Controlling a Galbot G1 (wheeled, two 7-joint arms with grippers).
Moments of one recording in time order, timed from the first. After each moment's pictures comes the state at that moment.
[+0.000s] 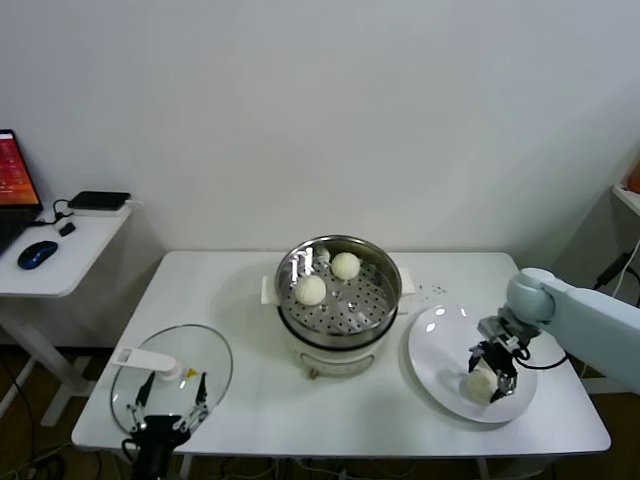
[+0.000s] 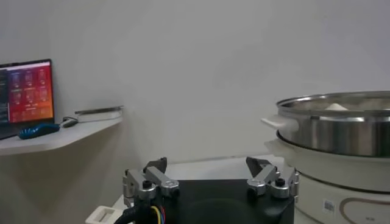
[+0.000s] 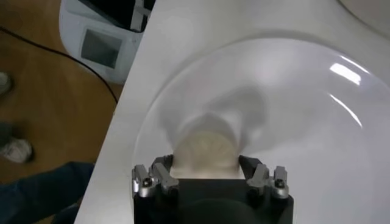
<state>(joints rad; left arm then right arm) 1.83 -1.55 -0.68 -2.11 0.00 -0.15 0.04 0.04 0.62 -1.02 1.24 -0.03 0.03 -1.25</state>
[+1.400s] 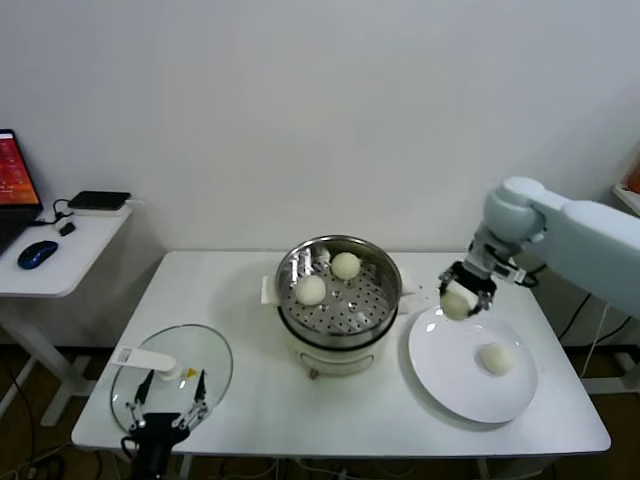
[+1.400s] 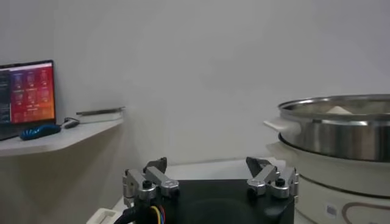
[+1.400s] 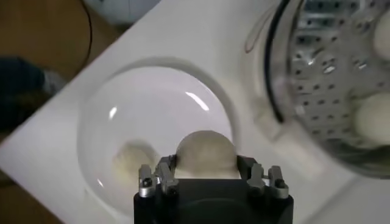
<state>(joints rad) 1.82 -1.55 -0.68 -2.11 -0.01 -0.15 0.04 0.52 0.69 -1.09 1.50 -0.15 0.31 -1.36</state>
